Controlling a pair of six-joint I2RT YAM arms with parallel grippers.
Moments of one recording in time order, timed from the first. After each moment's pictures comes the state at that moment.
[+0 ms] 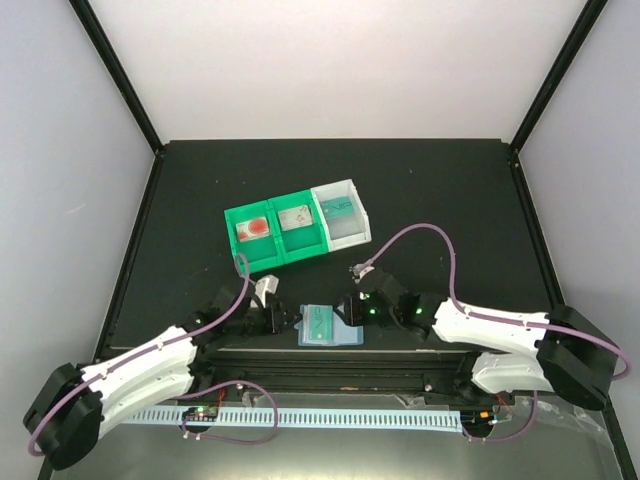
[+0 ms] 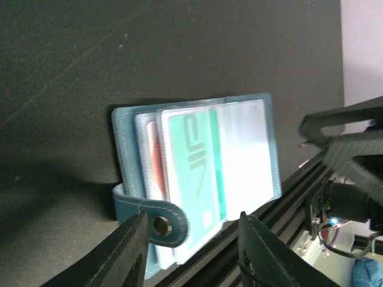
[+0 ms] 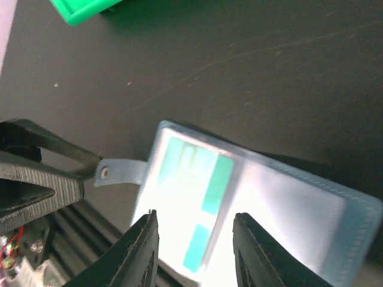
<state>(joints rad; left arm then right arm) -0.70 0.83 0.19 -0.07 0.40 -0.90 1.01 1.21 0.54 -0.10 -0.05 0.82</state>
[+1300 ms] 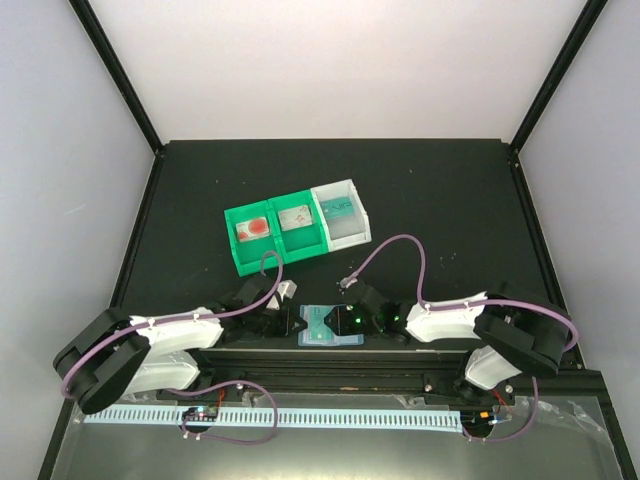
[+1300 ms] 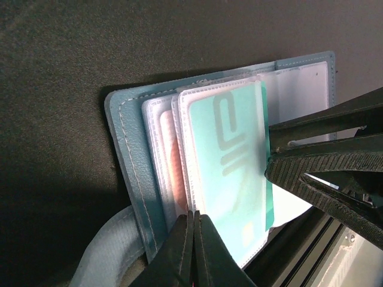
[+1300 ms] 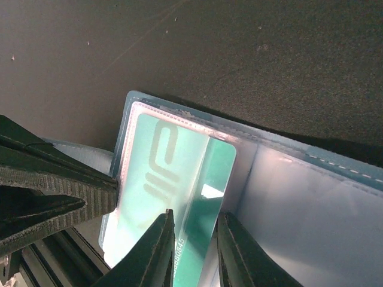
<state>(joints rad) -0.75 1.19 0.25 0.09 0.42 -0.82 1.07 1.50 0.49 0.21 -0.10 0.93</state>
